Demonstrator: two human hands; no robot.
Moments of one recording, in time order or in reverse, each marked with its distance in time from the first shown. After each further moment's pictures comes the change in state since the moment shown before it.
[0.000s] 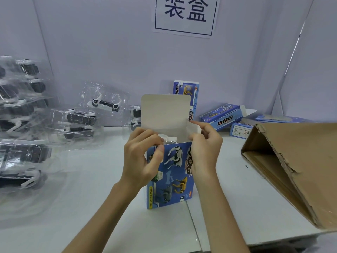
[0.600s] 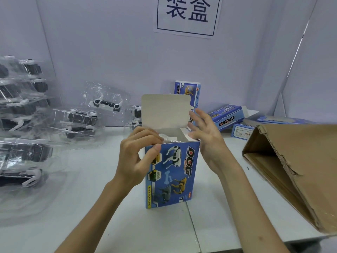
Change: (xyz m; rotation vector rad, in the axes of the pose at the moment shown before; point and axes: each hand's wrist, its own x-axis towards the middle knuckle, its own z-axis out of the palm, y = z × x) left_hand 0.004 -0.005 -0.014 -0.107 -0.085 -0.060; right_hand 0.043 -0.002 -0.028 0.110 -0.598 0.122
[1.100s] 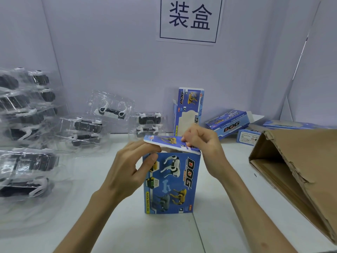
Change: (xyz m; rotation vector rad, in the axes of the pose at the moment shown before) left_hand 0.000 -0.007 -0.031 0.156 -0.159 0.129; right_hand 0.006 0.008 0.009 -0.242 -0.137 -0.266
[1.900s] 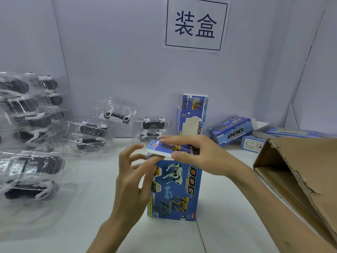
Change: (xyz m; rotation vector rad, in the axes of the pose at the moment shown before) left_hand -0.031 0.016 0.019 0.118 0.258 -0.091; right_hand 0.007 -0.037 0.001 -0.490 -0.478 -0.006
